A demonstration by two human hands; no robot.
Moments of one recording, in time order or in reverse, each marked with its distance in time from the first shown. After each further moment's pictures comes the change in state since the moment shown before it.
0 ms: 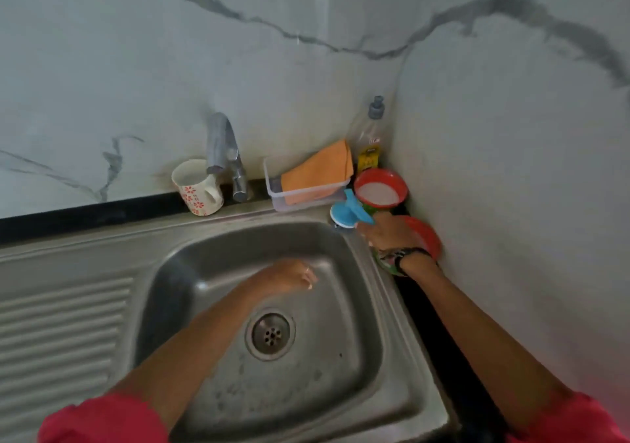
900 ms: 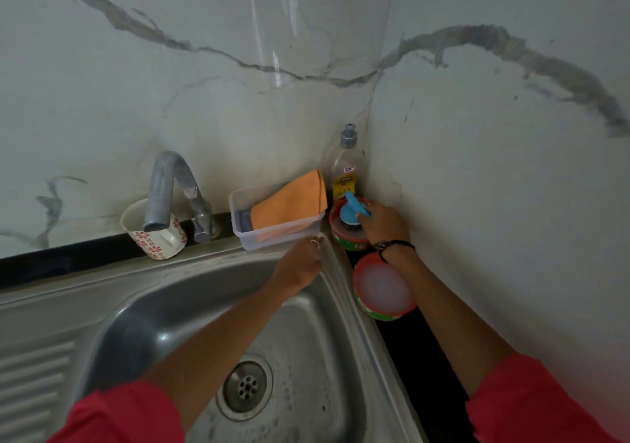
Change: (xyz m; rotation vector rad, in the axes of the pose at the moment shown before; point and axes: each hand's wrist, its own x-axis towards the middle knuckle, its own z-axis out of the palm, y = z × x) left_hand 0.095 0.055 -0.030 -0.056 0.384 0.075; right_hand 0.099 0.021 -0.034 -0.151 0.269 -0.005
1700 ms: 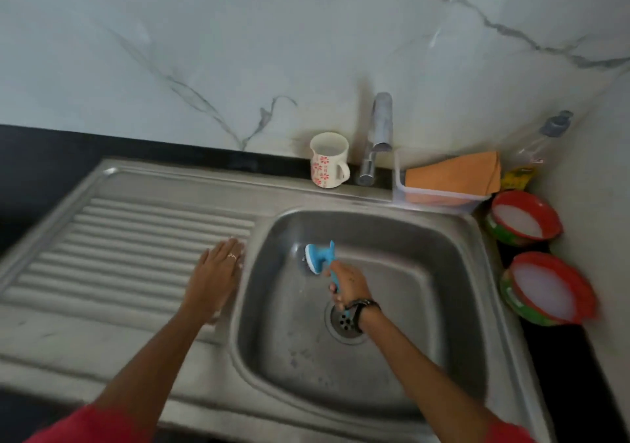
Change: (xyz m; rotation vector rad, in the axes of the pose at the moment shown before) left_hand -0.286 -0.278 -0.053 0.449 0.356 -0.443; right_hand -0.202 -0.157 0.191 0.863 -0.700 0.208
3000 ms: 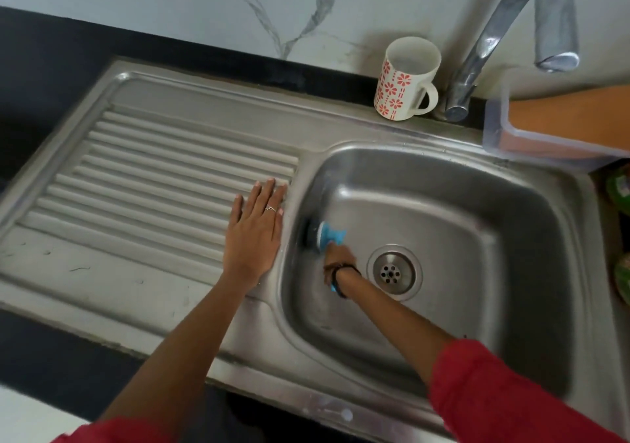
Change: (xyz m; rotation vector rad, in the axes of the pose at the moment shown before) left_hand -0.010 0.003 0.022 -0.062 0.069 -0.115; right_hand 0.053 0.072 0.101 -0.382 -0.046 0.402
